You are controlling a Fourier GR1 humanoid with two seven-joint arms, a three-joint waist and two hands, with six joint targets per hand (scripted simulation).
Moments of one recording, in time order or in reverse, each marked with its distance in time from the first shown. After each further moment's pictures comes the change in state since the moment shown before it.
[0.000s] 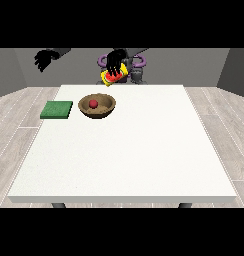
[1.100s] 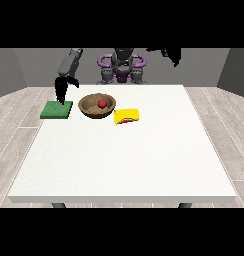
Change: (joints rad) left arm 0.171 0.078 0.672 -0.640 1.174 0.074 -0.422; right arm -0.050 0.066 -0.079 0.014 -0.022 -0.171 -0.050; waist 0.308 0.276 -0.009
